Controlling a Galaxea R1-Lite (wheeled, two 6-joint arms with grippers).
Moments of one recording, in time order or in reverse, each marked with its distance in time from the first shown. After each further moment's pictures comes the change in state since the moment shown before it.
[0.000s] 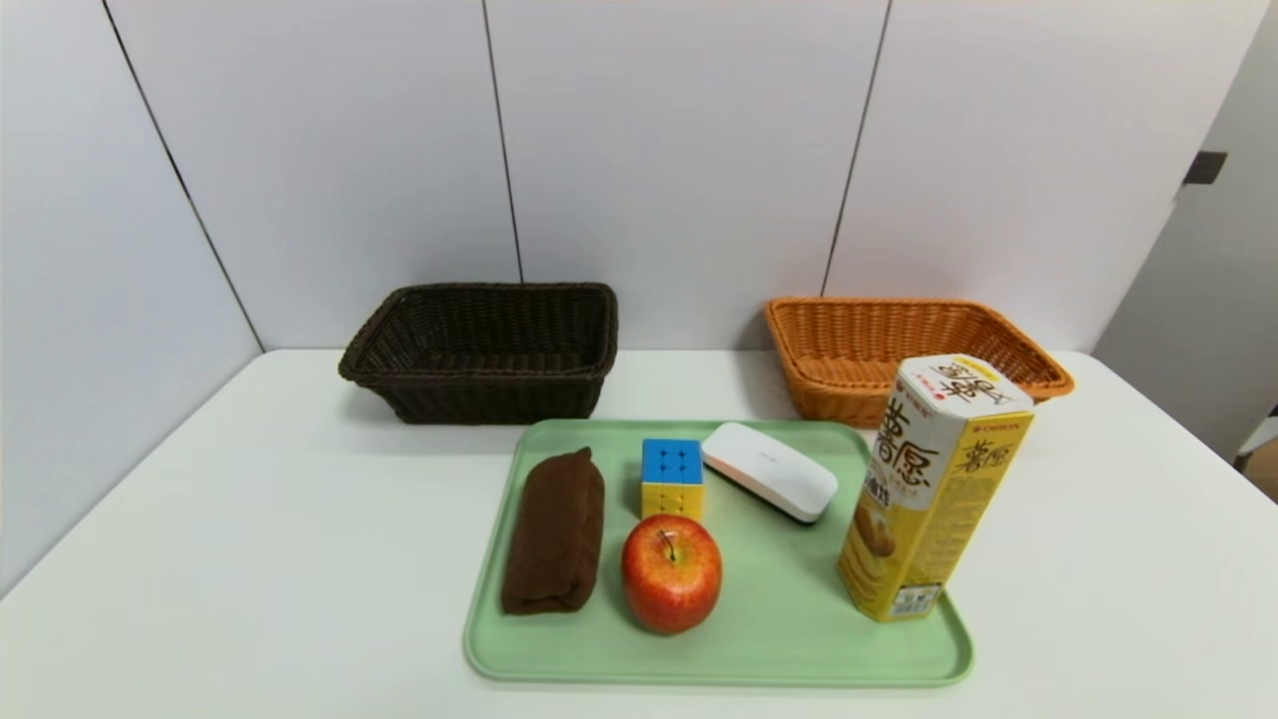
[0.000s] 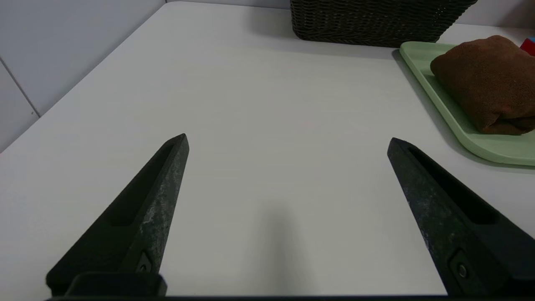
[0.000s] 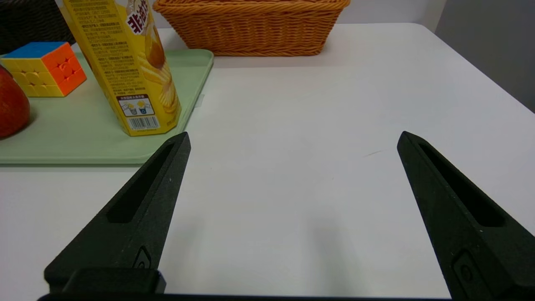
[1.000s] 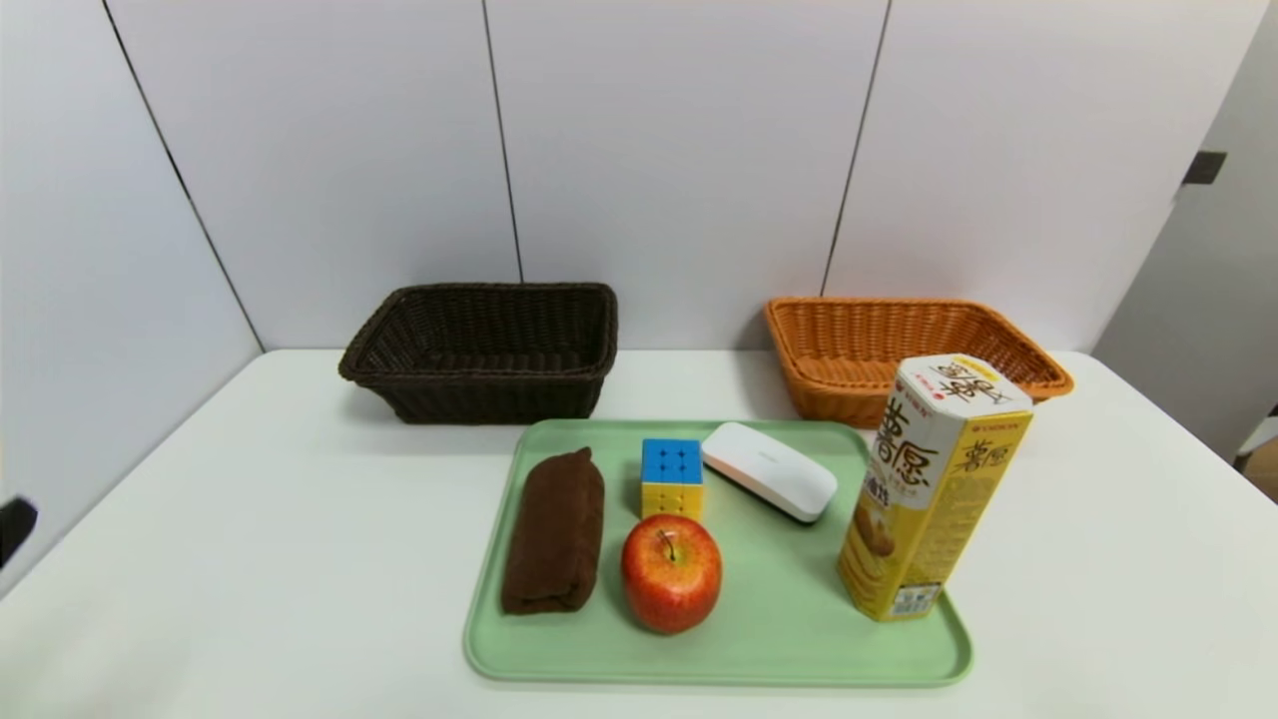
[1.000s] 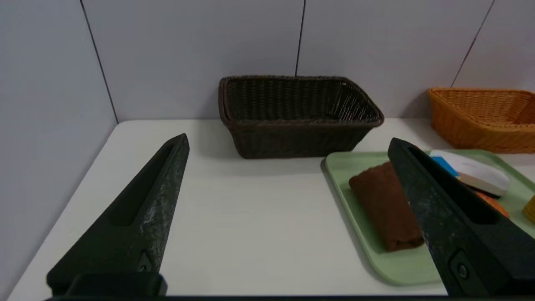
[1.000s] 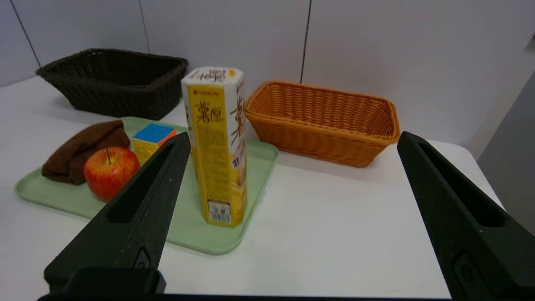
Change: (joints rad) left arm -0.009 0.528 -0.399 -0.277 -0.167 -0.006; right arm 0.019 0.393 -0.465 -0.051 0.218 -0.054
